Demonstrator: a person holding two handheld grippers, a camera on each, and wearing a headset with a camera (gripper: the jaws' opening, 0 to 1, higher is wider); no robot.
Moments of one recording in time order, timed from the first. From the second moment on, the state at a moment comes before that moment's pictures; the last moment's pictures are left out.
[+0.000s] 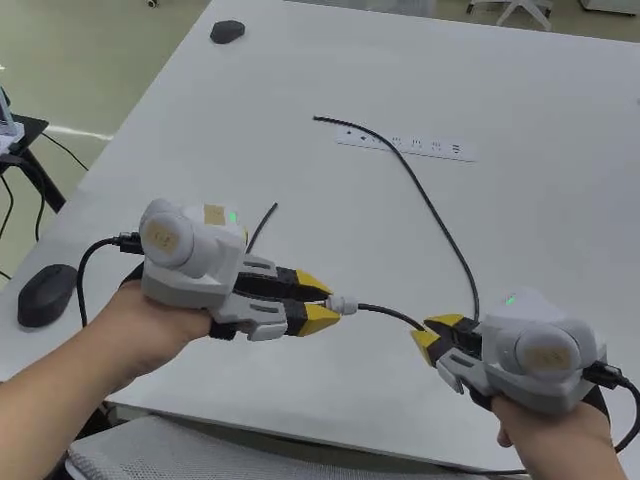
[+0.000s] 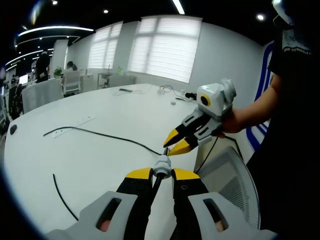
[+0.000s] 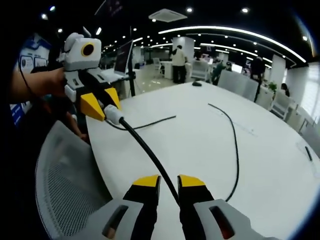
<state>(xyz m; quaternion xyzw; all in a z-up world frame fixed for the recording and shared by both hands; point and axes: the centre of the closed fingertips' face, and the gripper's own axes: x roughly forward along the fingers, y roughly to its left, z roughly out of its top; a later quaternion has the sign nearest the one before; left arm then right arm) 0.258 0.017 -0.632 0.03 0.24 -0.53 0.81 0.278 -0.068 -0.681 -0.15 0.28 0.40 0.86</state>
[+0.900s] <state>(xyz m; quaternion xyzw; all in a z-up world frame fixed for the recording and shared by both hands) 0.255 0.015 -0.639 0.03 0.26 -0.52 0.81 0.265 -0.002 -0.647 -0.30 0.19 0.50 0.79</state>
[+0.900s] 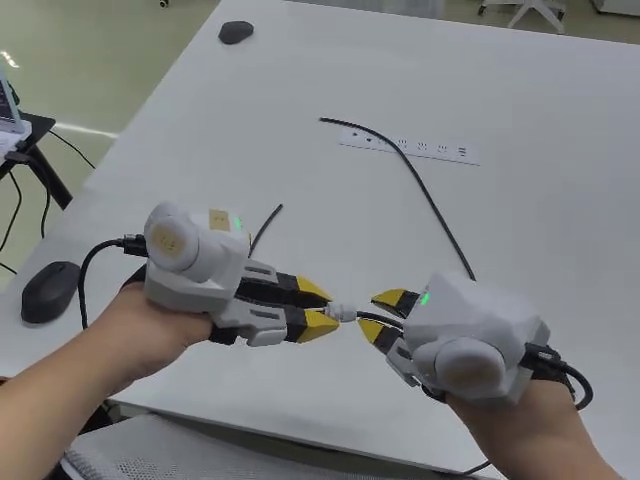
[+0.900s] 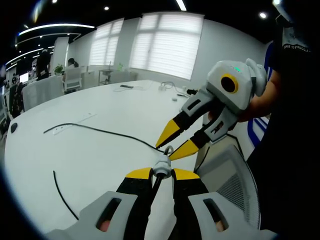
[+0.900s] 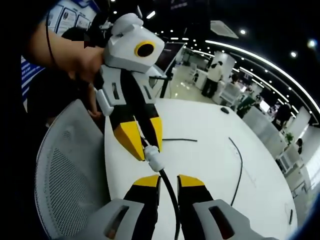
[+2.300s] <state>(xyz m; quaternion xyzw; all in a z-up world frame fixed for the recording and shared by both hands) 0.251 0.037 -0.631 0.05 0.24 -0.55 0.80 0.272 -0.014 -0.670 -0.21 0.28 0.40 0.85</state>
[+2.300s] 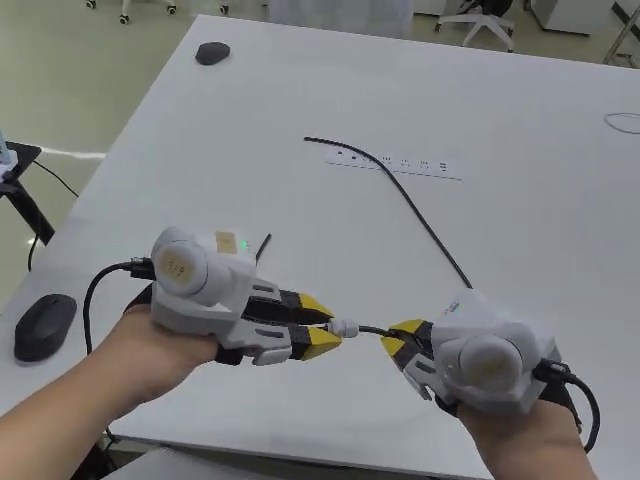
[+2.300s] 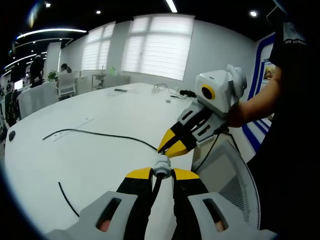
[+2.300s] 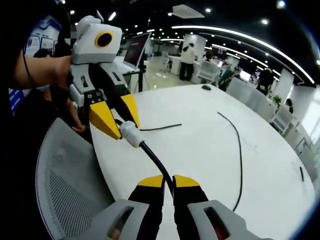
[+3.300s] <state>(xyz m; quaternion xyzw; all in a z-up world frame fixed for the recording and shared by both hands) 0.256 0.045 -0.641 0.05 0.23 -0.55 0.80 0.268 -0.054 -0.727 -0.06 0.40 0.28 0.87</state>
